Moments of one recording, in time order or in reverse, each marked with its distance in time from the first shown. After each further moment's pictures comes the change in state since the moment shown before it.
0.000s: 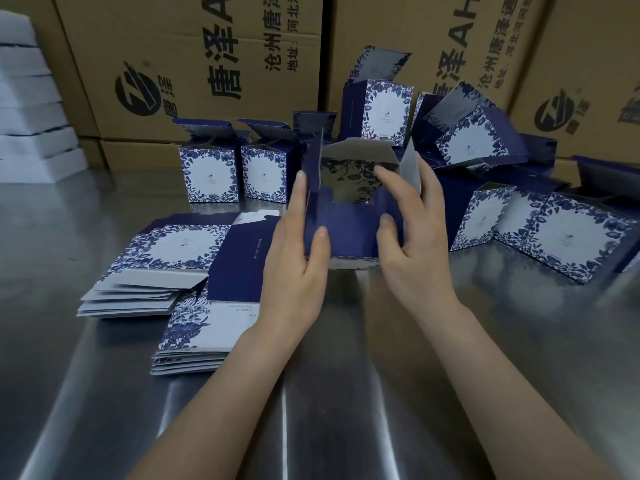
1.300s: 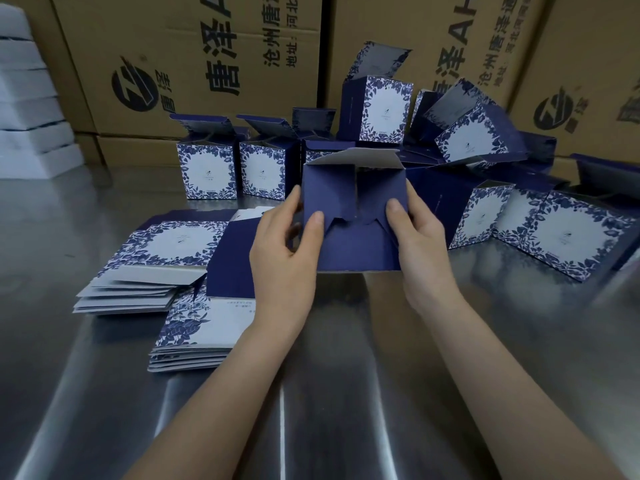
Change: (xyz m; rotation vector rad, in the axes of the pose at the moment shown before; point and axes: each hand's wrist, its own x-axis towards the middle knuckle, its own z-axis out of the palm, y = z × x) left_hand 0.002 0.010 -0.001 -0.173 0.202 -0.231; right_hand 0.005 0.019 0.006 0.641 -0.036 0.544
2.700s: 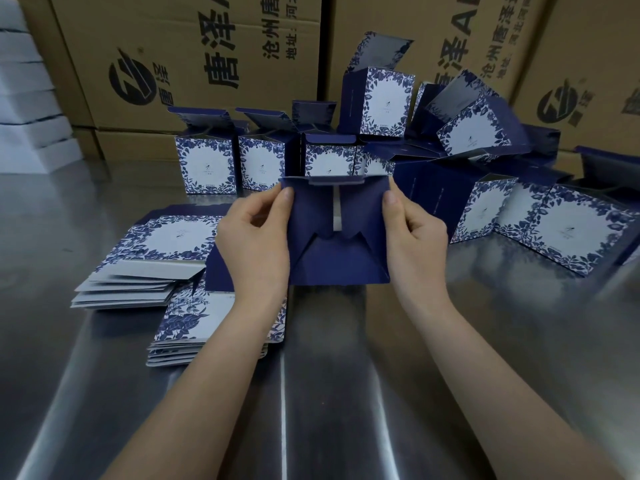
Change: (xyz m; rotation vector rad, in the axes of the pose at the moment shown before) left_hand 0.019 0.009 -0.010 -0.018 0.211 -0.077; right_hand -0.011 0.003 0.012 -0.239 0.159 -0.183
